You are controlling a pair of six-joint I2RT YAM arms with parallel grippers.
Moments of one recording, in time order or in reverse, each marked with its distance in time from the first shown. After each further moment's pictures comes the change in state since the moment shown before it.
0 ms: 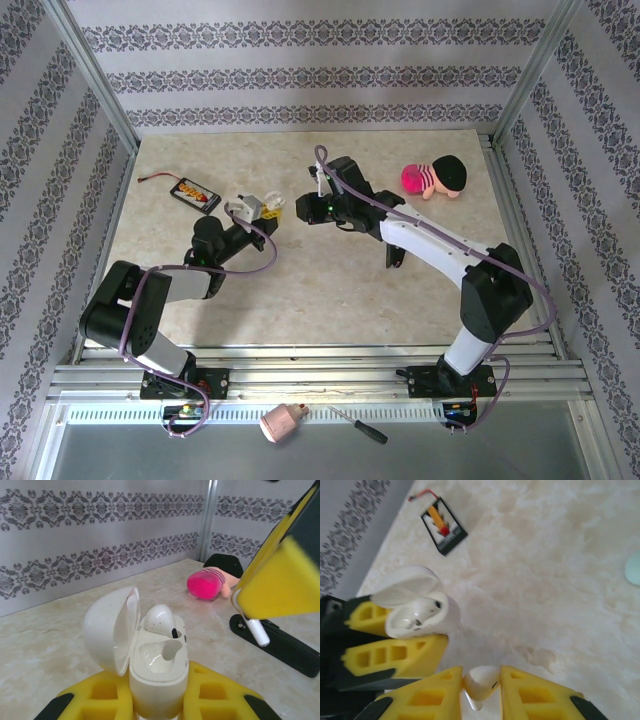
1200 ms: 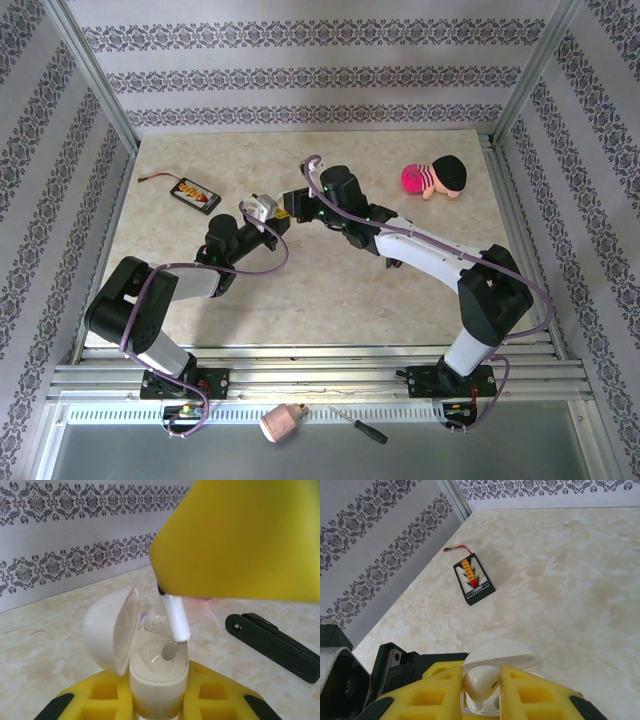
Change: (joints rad) left arm -0.092 0.029 0.053 -0.053 -0.080 0.005; right arm 0.060 -0.008 -0.106 0.341 0.082 -0.077
